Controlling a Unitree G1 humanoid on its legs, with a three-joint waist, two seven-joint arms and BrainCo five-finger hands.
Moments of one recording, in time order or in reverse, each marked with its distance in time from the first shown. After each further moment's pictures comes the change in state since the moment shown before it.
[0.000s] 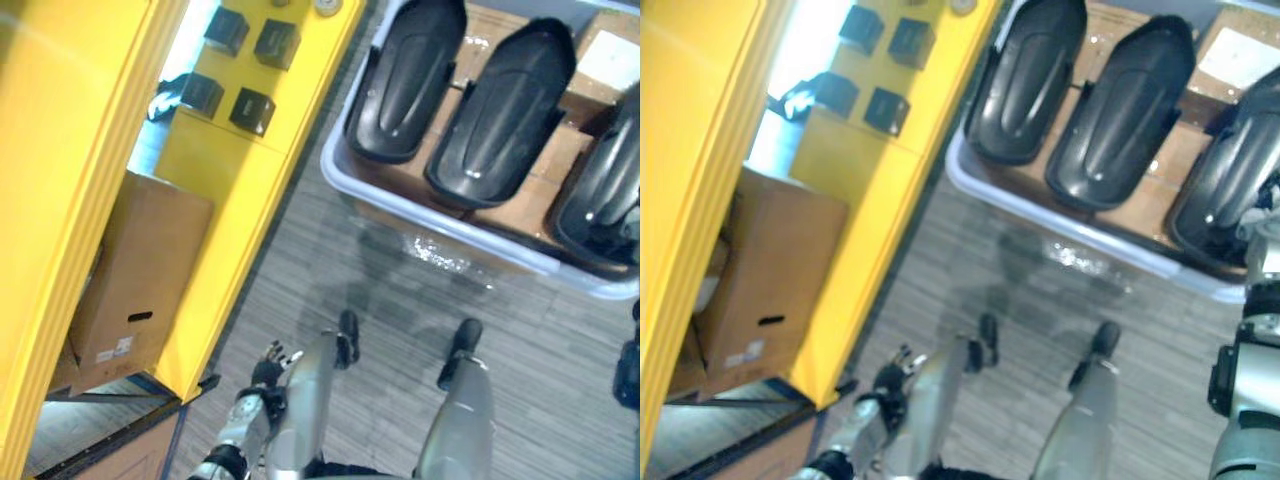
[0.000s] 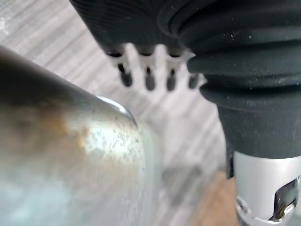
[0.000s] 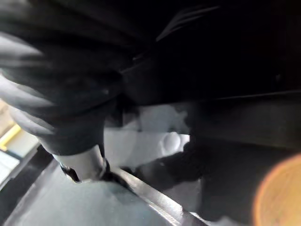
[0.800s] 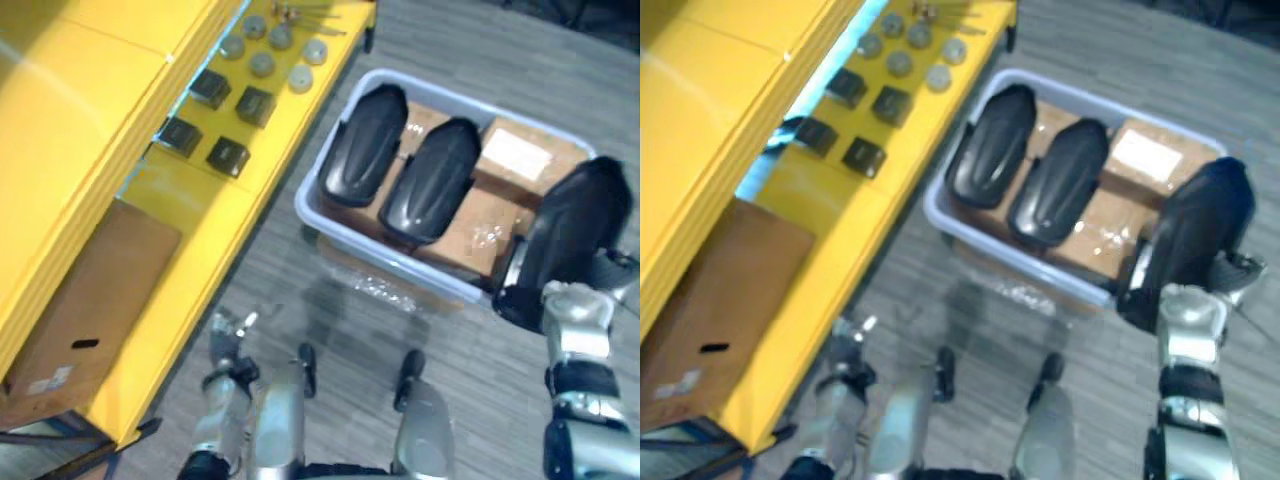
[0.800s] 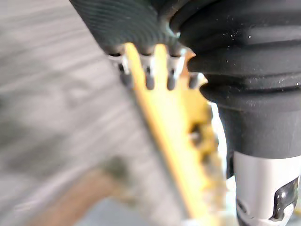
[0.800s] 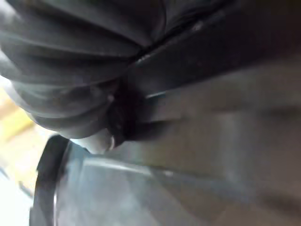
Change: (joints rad) left arm 0.184 0.074 0.261 -0.619 0.047 -0.038 0.286; right arm 0.558 0.433 -0.206 -0.581 -0.163 -0.106 -0.400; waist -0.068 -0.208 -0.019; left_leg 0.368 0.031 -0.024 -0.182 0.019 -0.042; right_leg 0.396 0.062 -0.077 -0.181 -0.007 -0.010
